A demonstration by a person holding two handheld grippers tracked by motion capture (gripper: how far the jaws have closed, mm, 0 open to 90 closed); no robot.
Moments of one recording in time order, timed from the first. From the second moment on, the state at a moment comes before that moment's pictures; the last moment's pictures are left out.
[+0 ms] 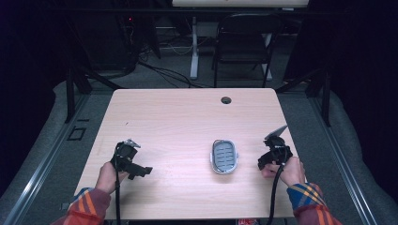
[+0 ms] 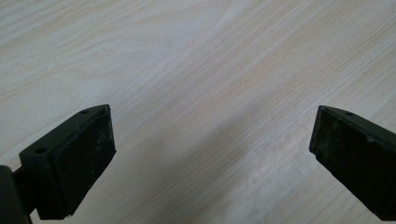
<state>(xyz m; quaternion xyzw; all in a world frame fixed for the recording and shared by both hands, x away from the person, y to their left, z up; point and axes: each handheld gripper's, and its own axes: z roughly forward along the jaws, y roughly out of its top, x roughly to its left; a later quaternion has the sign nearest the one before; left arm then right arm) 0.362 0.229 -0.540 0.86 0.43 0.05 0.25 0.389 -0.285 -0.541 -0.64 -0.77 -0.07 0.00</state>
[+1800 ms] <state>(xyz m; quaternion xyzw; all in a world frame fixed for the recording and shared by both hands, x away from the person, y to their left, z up) 0.362 0.228 -0.541 0.87 0.43 0.05 0.25 0.389 -0.281 -0.534 -0.60 -0.79 -0.07 0.01</state>
